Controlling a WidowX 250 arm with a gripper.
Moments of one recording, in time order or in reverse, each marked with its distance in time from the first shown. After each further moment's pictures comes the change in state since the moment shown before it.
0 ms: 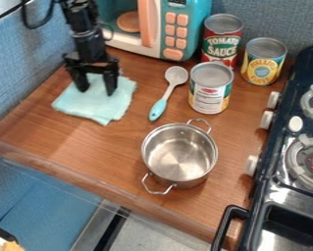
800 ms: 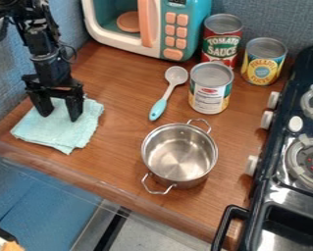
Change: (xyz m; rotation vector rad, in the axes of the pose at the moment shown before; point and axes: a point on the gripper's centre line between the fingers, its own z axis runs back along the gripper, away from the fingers) arm -0.062 0.022 -0.002 0.028 0.021 0.005
